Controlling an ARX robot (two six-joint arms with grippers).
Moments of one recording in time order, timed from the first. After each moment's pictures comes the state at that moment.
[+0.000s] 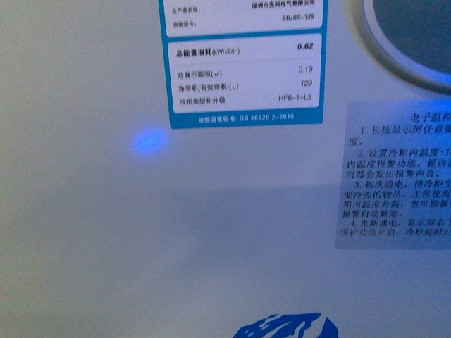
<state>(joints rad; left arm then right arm) 0.00 0.00 0.01 0.00 0.00 0.00 -0.29 1.64 0.68 0.34 -0.10 0.21</state>
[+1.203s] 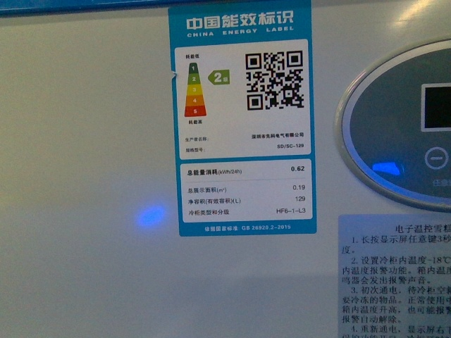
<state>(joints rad) 0.00 0.00 0.01 0.00 0.00 0.00 -0.04 0.30 0.39 -0.08 0.10 0.14</state>
